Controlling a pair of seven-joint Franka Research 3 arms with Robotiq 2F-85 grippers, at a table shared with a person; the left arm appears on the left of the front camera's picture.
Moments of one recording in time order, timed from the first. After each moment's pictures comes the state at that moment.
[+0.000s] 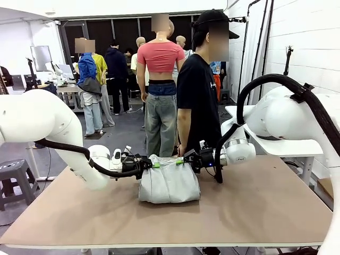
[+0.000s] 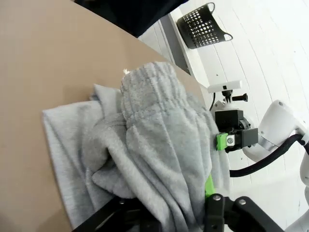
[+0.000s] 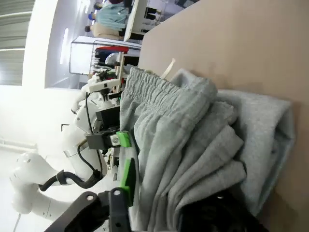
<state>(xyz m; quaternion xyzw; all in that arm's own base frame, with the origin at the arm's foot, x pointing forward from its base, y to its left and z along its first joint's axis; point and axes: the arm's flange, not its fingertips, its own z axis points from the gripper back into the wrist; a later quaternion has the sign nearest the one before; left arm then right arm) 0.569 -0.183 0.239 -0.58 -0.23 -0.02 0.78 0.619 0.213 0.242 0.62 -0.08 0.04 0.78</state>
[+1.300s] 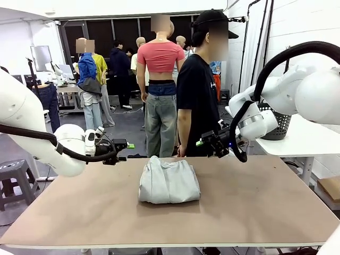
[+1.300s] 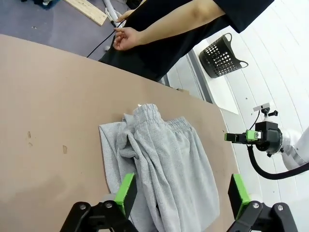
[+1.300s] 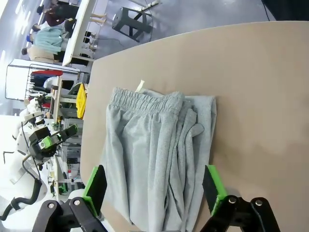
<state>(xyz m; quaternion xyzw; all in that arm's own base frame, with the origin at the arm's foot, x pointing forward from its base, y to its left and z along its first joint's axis) 0.513 -0.102 0.354 -0.48 -0.32 0.01 0.82 0.592 0.142 0.358 0.45 -0.16 0.01 0.88</state>
